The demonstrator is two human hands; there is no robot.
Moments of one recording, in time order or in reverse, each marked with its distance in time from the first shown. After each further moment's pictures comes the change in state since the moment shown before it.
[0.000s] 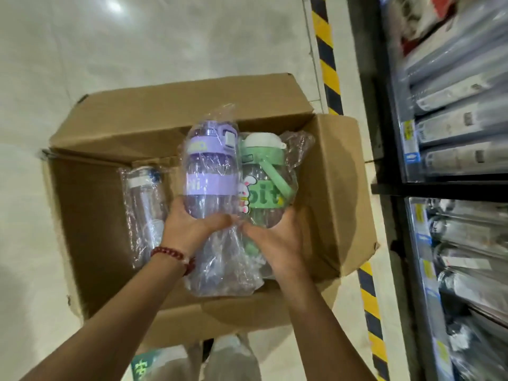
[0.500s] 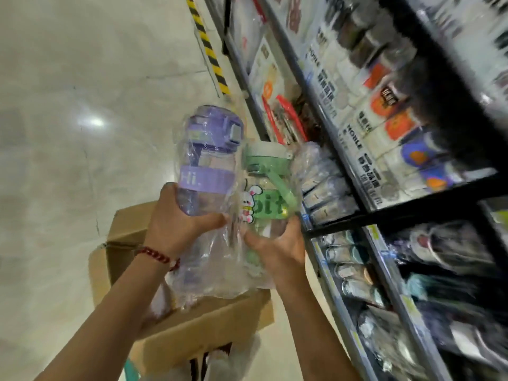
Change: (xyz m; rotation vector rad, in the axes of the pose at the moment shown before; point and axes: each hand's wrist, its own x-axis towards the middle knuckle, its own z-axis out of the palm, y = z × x) left_hand -0.252 0.262 -0.065 0.091 -0.069 0.593; right_hand -0.250 -0.166 -0.158 0.203 0.300 -0.340
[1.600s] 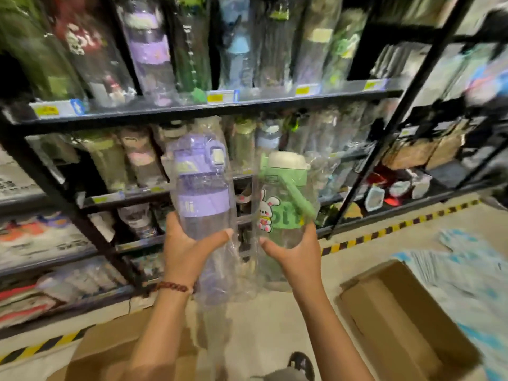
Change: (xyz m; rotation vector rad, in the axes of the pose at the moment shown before) left_hand -0.438 0.164 0.052 -0.065 -1.298 0.565; right_hand -0.517 0.057 -0.197 0.464 1.500 0.051
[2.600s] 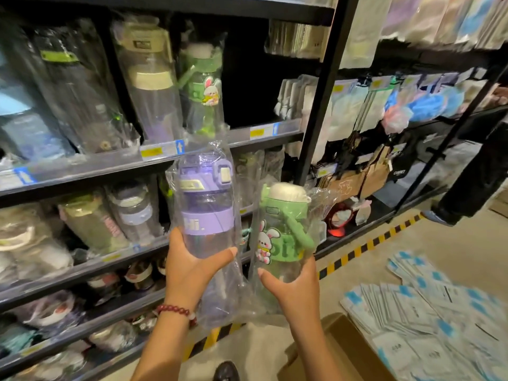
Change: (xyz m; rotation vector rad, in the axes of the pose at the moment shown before) left_hand 0.124 0.015 0.416 0.041 -0.162 0.070; right_hand 0.297 0.088 -0.242 -0.006 0.175 0.112
